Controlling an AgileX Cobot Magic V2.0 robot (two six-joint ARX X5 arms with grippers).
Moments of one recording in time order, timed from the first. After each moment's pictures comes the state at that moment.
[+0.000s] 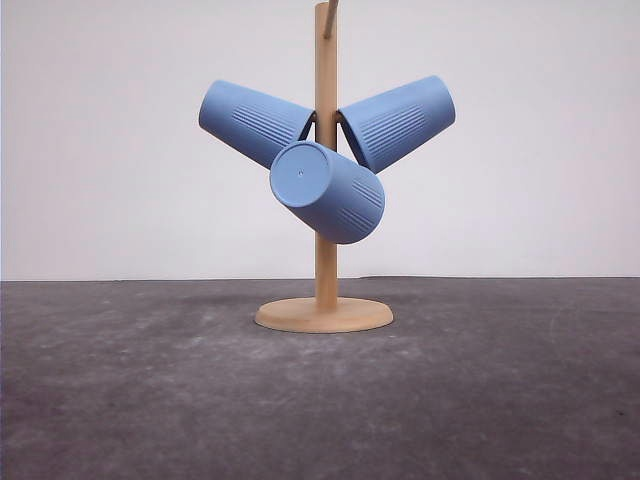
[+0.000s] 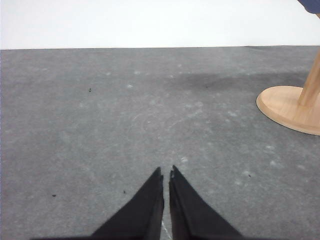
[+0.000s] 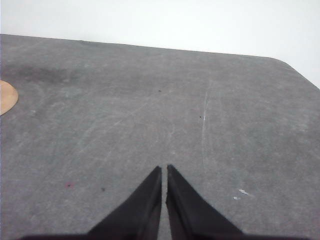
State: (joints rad) left_arx -0.02 0.01 0.03 -0.19 0.11 0.01; right_arx -0.06 0.01 0.02 -0.17 -0.06 -0.04
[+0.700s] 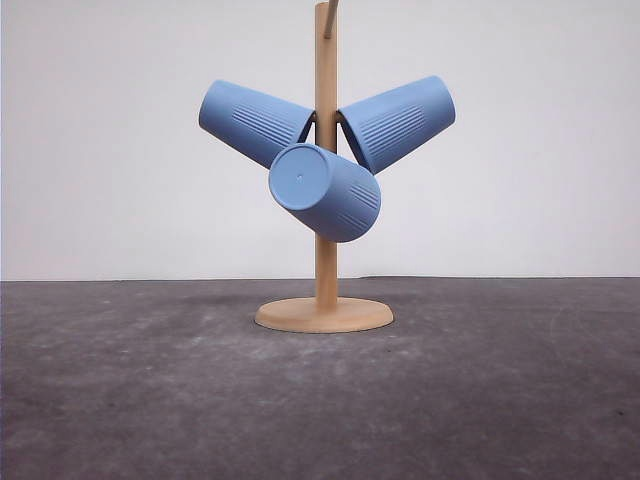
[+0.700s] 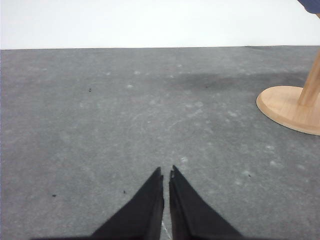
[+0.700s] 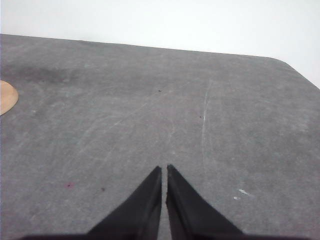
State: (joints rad) left_arx -0.02 0.01 0.03 -0.19 0.11 0.01; right_arx -0.06 0.01 0.02 -0.17 -0.06 -0.04
